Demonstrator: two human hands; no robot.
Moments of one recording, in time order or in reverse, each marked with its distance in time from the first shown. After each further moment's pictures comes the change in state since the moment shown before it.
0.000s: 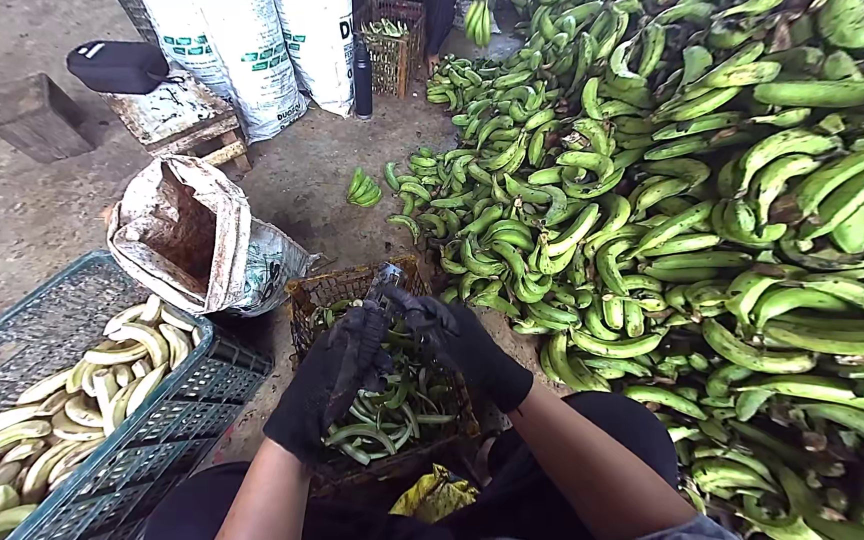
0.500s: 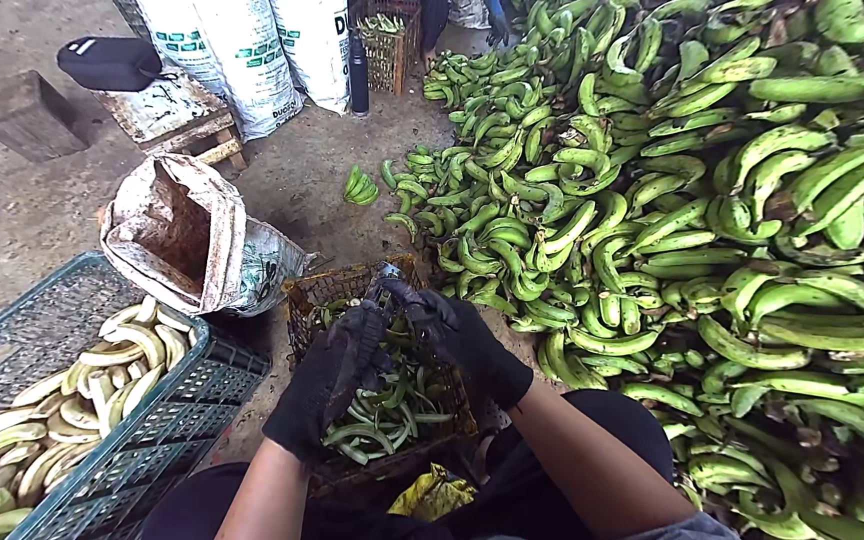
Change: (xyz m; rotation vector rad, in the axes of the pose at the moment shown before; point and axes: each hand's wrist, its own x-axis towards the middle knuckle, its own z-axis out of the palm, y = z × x) left_hand 0.001 -0.003 0.002 -0.035 0.018 -0.016; right_hand 0.000 0.003 -0.004 -0.037 -0.006 0.032
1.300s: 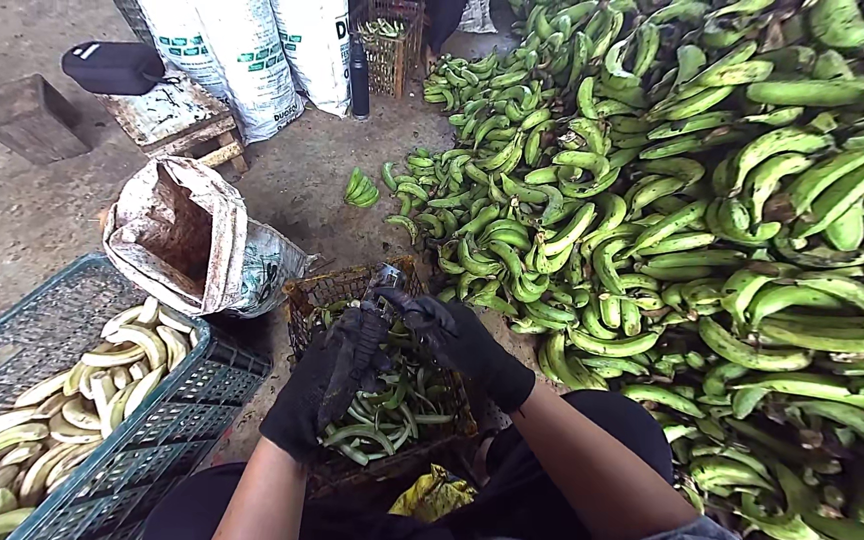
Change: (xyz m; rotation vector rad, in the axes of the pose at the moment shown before) left_hand -0.002 0.009 0.001 -0.023 -0.035 -0.034; right_hand -0.001 -0.006 -0.003 0.001 -0.015 -0.034
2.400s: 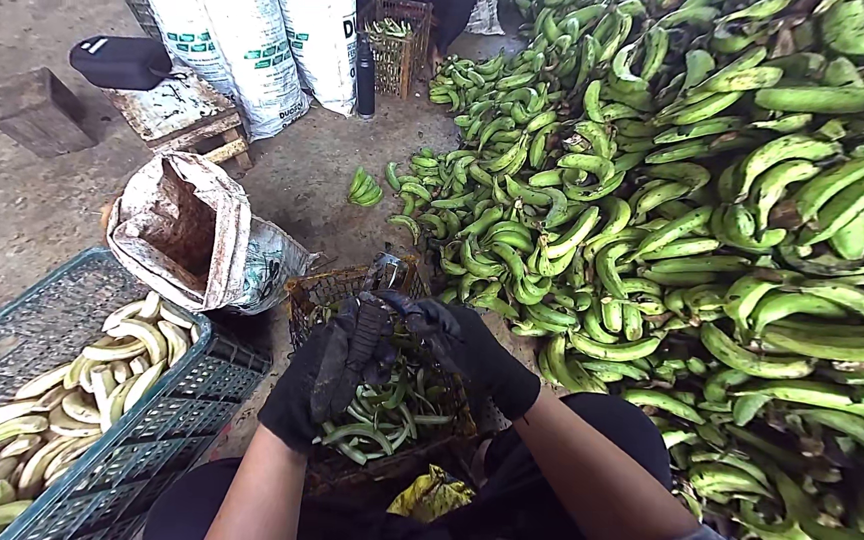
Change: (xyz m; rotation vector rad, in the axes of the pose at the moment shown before) left_hand 0.004 0.003 -0.003 -0.066 -0.060 0.018; right_hand -0.006 -0.004 0.000 0.018 -0.013 -0.078
